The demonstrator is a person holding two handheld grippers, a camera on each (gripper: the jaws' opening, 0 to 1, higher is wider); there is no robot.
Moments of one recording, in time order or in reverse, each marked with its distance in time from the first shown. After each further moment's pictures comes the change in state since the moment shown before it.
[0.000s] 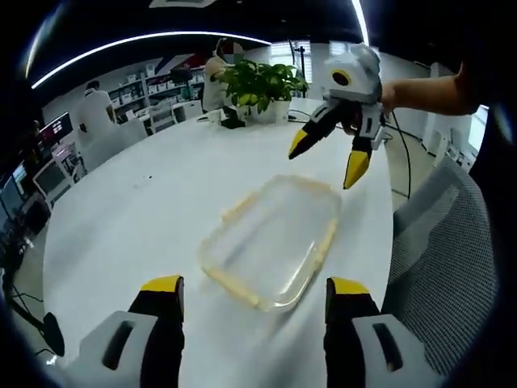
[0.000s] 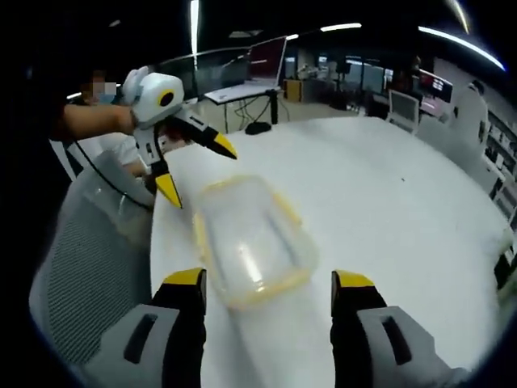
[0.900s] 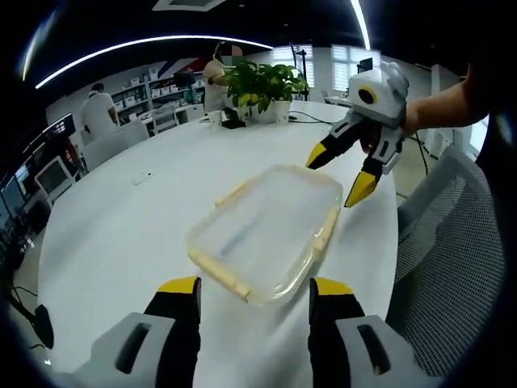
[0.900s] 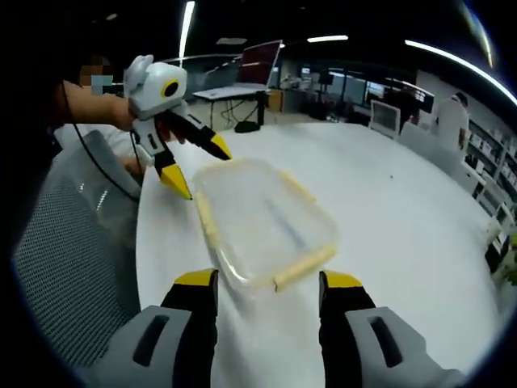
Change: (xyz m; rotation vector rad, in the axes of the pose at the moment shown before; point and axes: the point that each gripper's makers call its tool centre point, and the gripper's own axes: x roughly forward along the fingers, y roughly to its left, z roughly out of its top) left arm 0.014 -0.007 -0.015 -0.001 -0.024 0.016; right arm 0.020 0.020 -0.023 -0.023 -0.050 -0.129
